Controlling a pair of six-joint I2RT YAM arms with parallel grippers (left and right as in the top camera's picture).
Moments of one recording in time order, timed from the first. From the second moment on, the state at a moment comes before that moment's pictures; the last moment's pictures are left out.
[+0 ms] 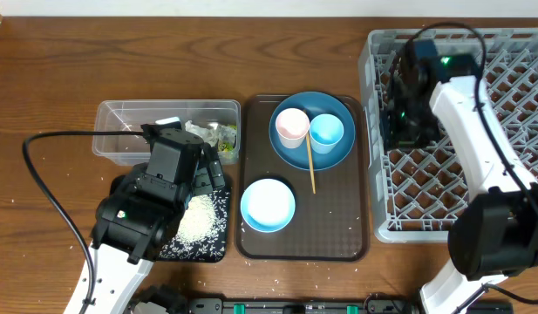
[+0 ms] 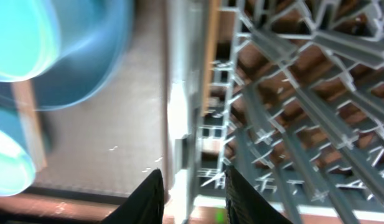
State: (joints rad) left arm -0.38 1.01 1.04 -0.96 -0.27 -0.53; right arm 0.13 1.86 1.69 -1.44 -0.10 0.10
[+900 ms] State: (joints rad) left arm -0.38 1.02 1.04 -0.96 -0.27 -0.53; right arm 0.52 1.86 1.51 -1.06 -0.25 0.28
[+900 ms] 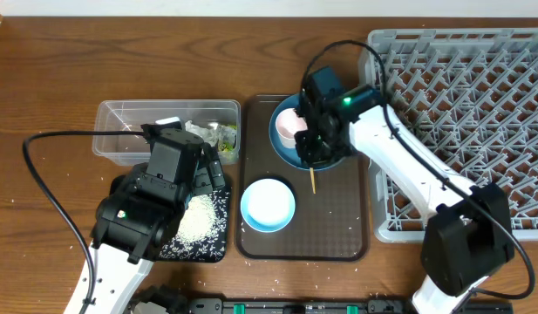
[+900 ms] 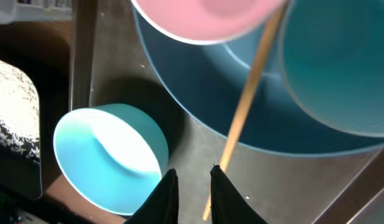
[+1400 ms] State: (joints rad) left arm -0.38 1.02 1.04 -0.96 -0.27 -0.53; right arm 0.53 1.86 1.40 -1.05 -0.19 0.32
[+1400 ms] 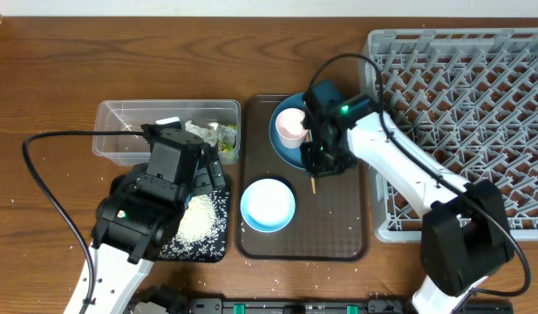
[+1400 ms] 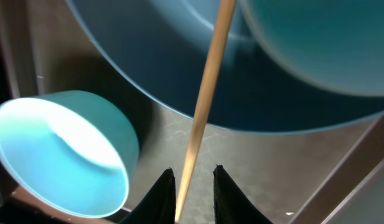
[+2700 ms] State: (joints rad) left arm -0.38 1.02 1.04 -0.96 -0.27 -0.53; right arm 0.49 1.86 1.82 -1.40 -0.14 0.37
